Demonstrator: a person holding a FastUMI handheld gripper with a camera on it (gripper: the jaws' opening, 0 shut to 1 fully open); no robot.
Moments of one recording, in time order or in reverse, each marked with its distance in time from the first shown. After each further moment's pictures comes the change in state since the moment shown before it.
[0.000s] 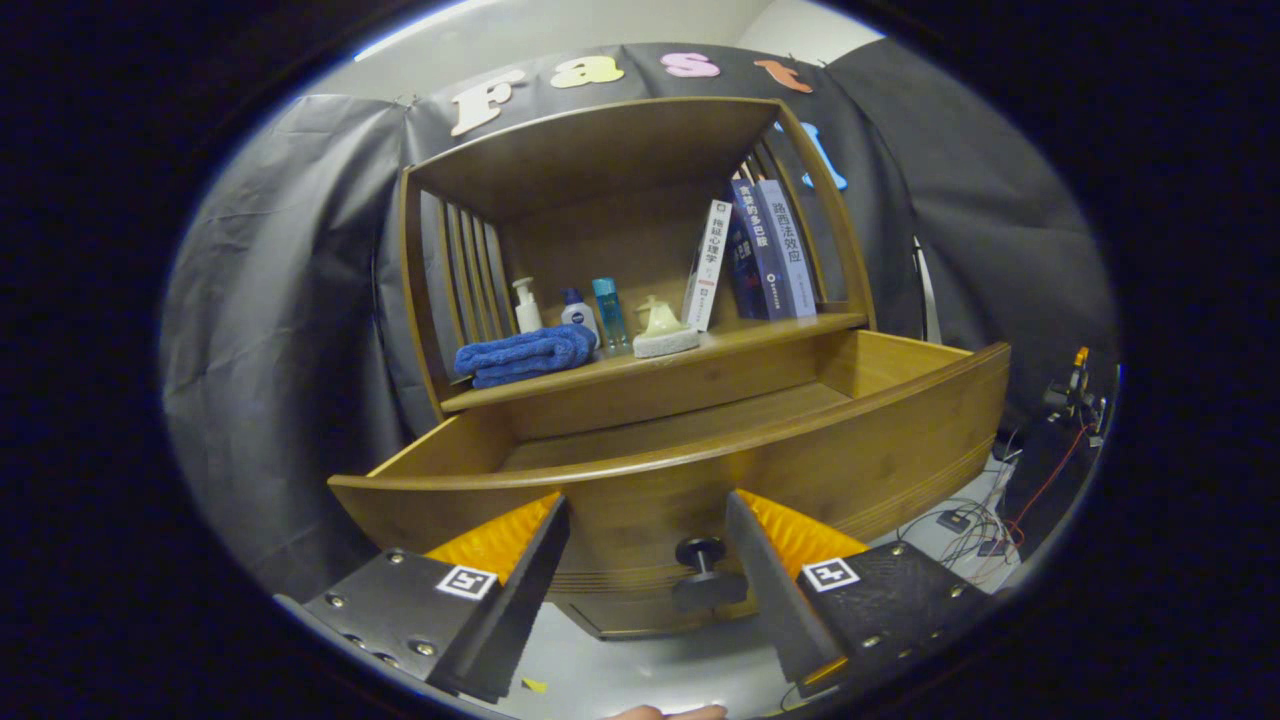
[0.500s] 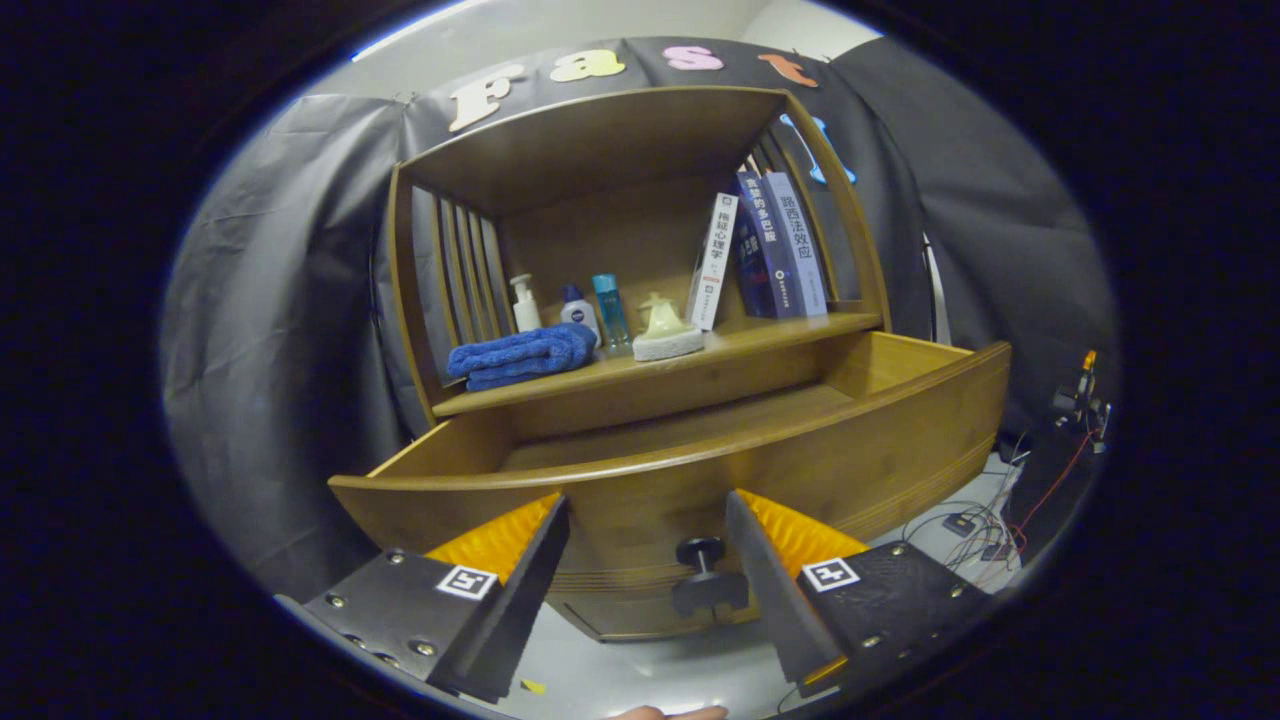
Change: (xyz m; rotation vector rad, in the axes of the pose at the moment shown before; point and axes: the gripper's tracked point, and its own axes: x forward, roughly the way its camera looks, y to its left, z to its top) arm 0.030 0.002 0.008 -0.009 0.011 0.002
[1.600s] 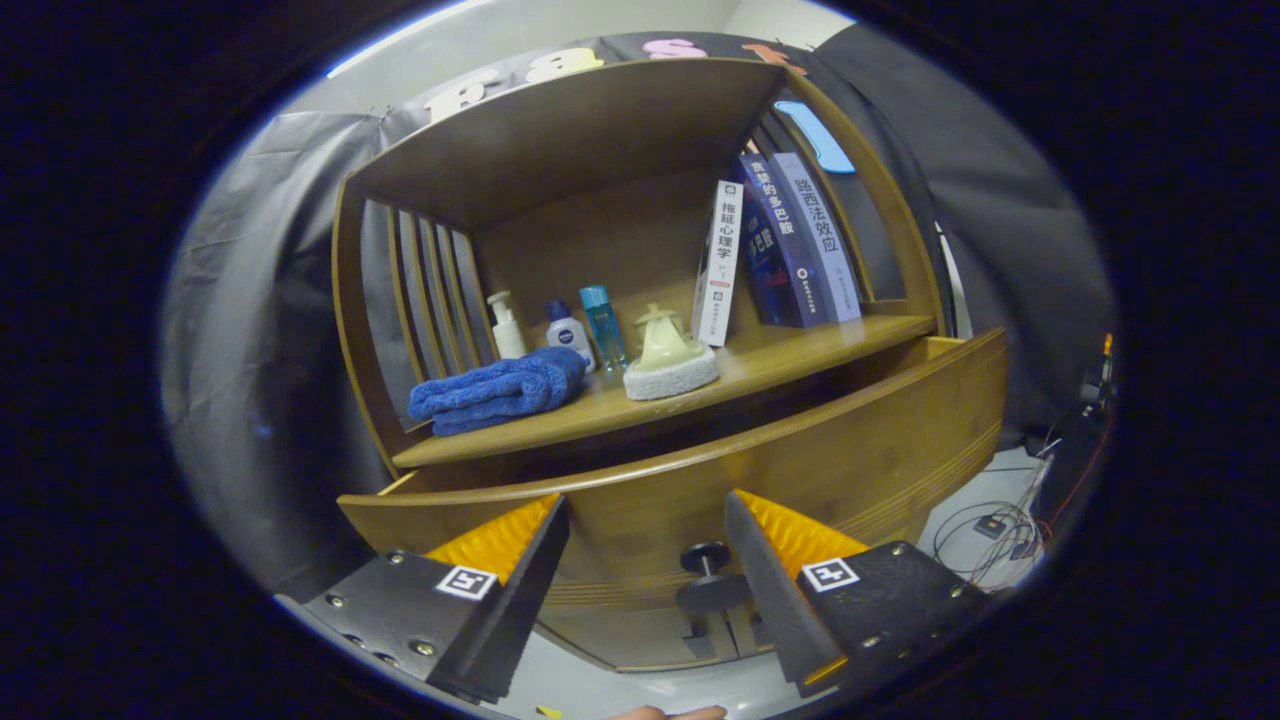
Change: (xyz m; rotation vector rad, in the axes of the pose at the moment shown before) arm 0.090 0.001 0.024 0.079 -0.034 0.031
